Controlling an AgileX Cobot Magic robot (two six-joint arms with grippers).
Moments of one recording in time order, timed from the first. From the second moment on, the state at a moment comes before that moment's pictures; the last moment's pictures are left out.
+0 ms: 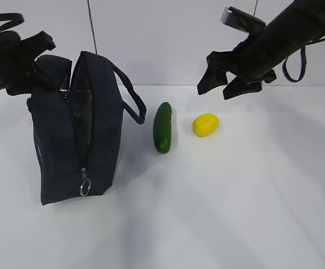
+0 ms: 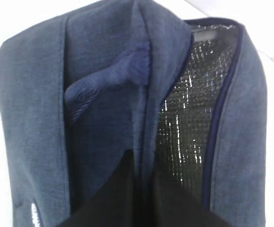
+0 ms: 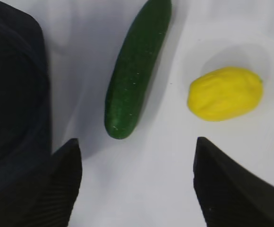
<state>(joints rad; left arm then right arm) -0.23 1.60 -1.12 -0.49 0.49 -0.25 0.18 2.01 -1.65 0.59 0.90 -0.39</state>
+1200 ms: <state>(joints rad) -0.23 1.60 -1.12 -0.47 0.49 -0.25 0.29 2.33 -1.98 0.56 0.93 -0.09</state>
